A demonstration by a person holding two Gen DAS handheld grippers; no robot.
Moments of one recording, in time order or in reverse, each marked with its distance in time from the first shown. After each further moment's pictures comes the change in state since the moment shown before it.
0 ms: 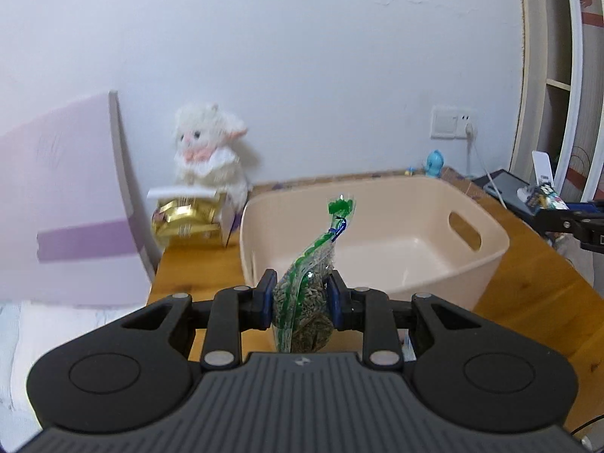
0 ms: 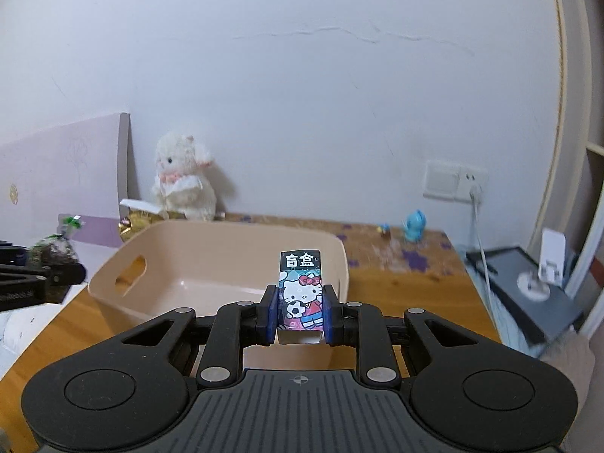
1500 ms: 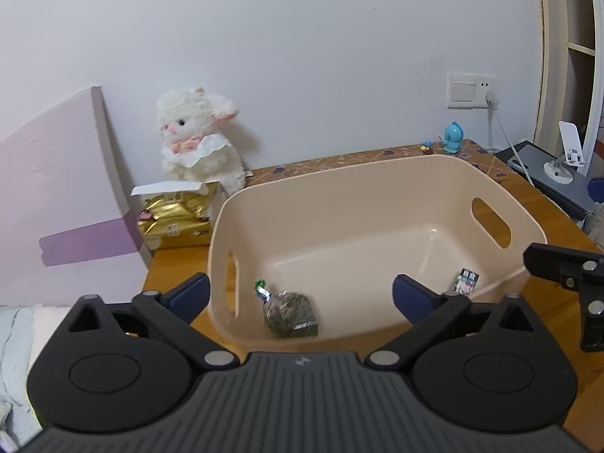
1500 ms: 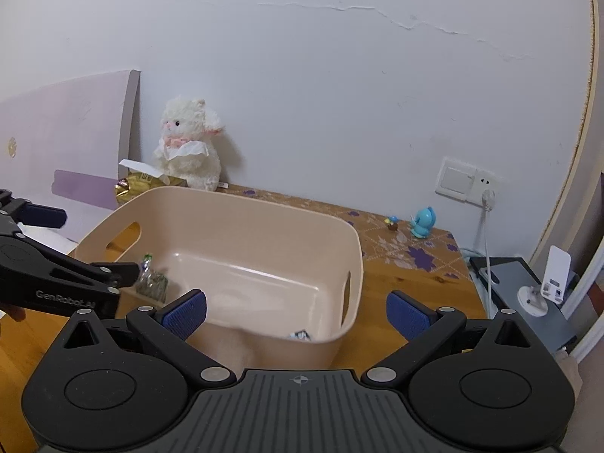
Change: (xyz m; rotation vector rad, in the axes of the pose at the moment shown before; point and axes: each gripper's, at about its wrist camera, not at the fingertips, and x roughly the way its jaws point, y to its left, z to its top) left arm 0.057 -0.037 0.007 0.048 0.100 0.086; right arm 0.014 0.018 -0.012 -0.106 0.084 -0.019
